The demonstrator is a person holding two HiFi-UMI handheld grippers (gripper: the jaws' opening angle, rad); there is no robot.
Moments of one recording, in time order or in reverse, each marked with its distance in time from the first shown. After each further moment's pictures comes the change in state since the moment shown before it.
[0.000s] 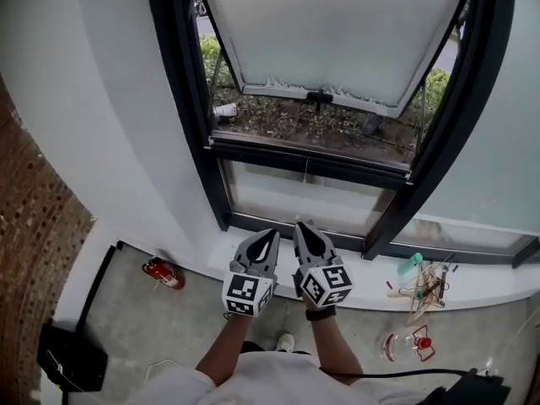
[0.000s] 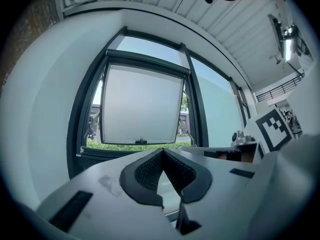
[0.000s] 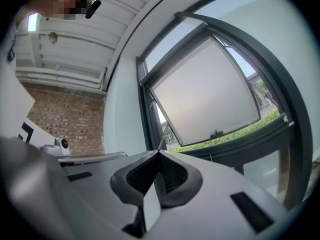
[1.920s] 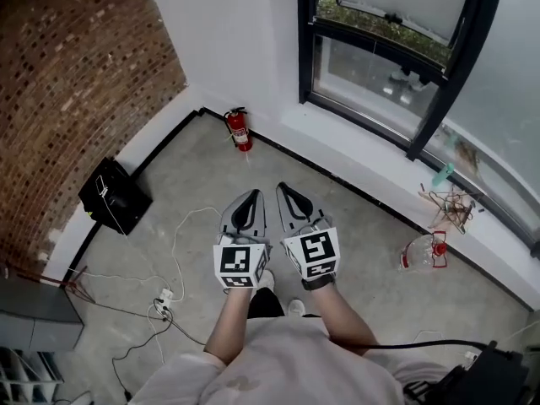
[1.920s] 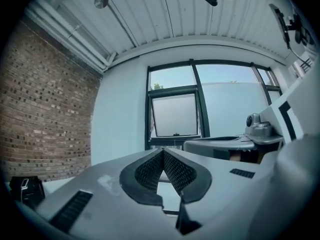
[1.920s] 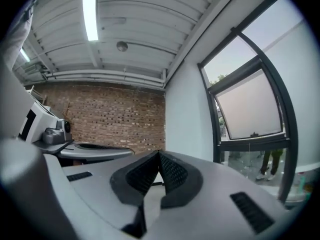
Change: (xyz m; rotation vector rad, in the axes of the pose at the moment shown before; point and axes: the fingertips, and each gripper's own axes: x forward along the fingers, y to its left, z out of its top) left arm -0.616 -0.318 0.026 0.032 0.038 0.604; right arm -0.537 0.429 -0.031 -0.224 0.124 0.453
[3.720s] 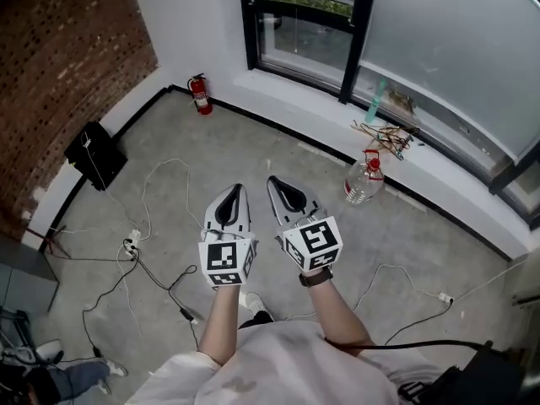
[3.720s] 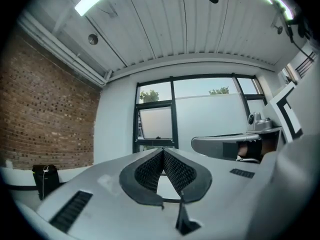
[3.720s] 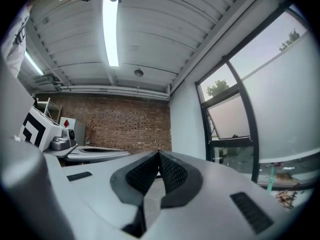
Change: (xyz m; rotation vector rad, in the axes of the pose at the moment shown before) left arm -0.436 -0.377 0.045 -0.008 -0.018 -0.012; right arm -0.569 0.140 0.046 0.040 -0.011 0.015
